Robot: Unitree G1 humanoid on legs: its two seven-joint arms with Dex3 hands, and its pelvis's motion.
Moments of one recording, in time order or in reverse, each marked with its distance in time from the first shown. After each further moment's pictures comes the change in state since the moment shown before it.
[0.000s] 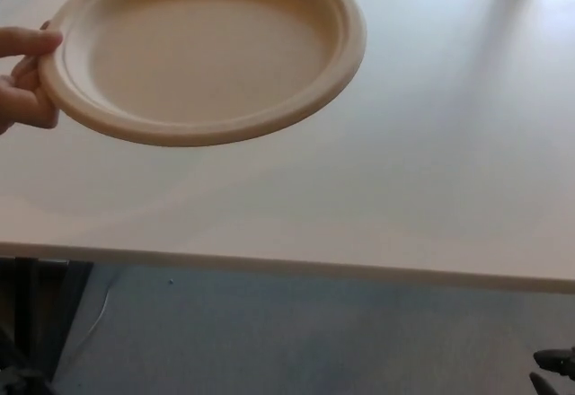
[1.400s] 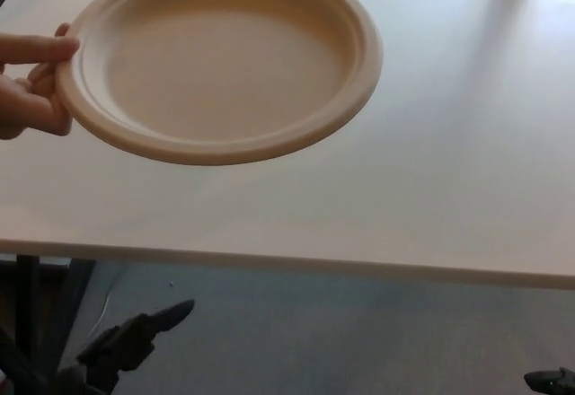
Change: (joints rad) left_arm 0.570 -0.092 -0.033 -1.155 0.098 -0.396 0.169; right_arm 0.003 -0.007 0.103 0.079 -0.021 -0.055 0.018
